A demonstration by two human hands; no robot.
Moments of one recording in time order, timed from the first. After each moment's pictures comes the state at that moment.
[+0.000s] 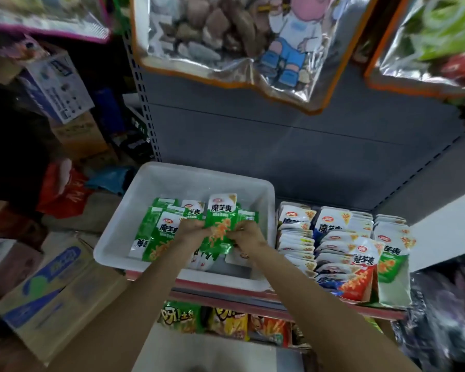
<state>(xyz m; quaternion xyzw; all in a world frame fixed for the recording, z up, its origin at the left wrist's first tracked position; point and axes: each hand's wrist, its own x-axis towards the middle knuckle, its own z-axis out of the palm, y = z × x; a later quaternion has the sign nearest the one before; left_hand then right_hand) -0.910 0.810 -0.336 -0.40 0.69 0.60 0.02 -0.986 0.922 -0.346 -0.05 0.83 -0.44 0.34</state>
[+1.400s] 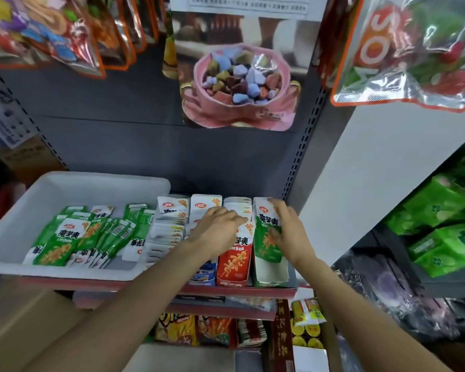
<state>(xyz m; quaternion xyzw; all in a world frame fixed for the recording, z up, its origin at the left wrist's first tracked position) -1.023 1.085 -0.291 0.06 1.00 0.04 0.04 -1.090 1.261 -0.315 -0.25 0.90 -0.35 0.04</state>
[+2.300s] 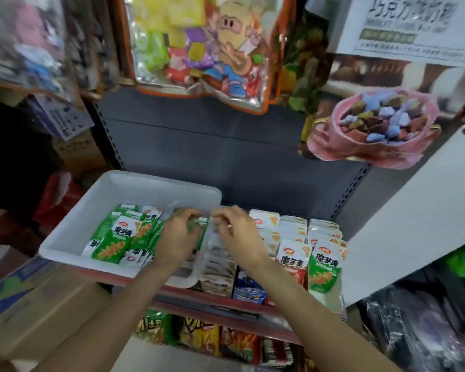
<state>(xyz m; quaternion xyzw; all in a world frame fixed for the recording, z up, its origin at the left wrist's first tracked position) -0.941 0.939 -0.291 -0.23 0.89 0.34 -0.19 -1.011 1.070 -0.263 -0.40 0.82 -0.41 0.07</state>
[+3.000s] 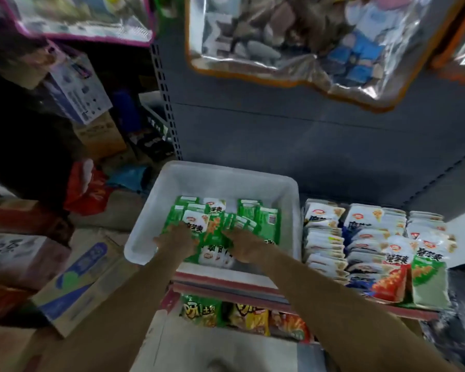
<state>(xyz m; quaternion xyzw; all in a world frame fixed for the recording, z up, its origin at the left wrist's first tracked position) -0.879 0.731 -0.382 -0.37 0.88 0.18 0.22 -0.961 0.885 -0.354 -0.39 0.85 0.00 0.34</state>
